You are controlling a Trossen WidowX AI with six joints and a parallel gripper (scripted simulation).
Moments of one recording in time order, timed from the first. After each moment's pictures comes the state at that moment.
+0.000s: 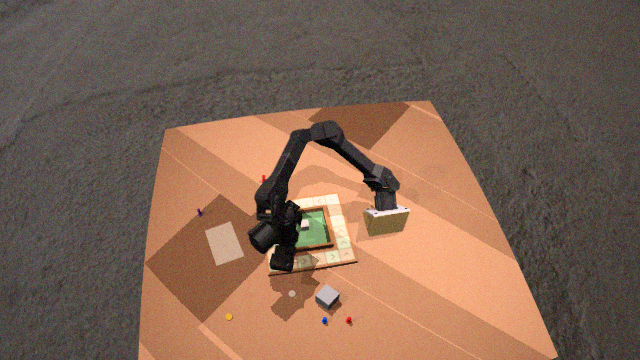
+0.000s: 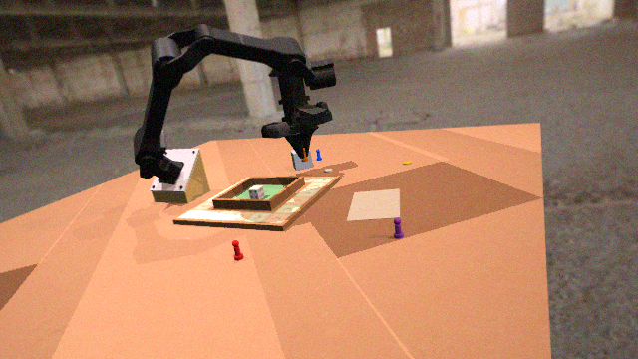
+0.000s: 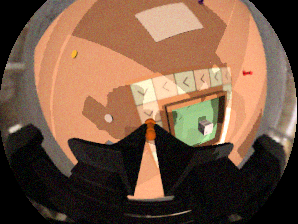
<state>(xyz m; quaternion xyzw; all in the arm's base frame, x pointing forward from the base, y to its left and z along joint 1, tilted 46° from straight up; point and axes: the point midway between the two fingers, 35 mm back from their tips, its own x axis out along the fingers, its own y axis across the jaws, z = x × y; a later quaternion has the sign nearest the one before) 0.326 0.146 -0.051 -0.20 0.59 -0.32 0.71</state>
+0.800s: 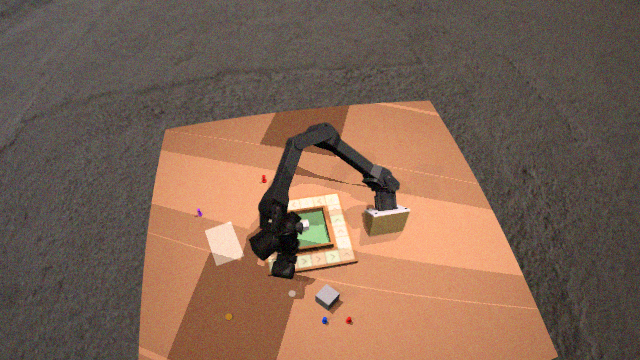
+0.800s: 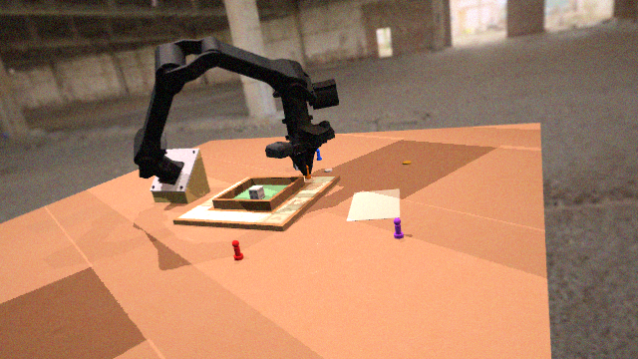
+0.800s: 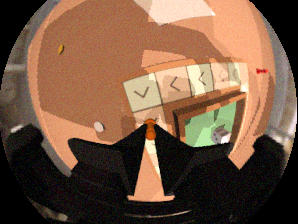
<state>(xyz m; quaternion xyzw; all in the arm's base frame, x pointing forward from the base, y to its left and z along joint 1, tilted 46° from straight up) 0.330 0.114 -0.085 -0.20 0.59 -0.32 0.71</state>
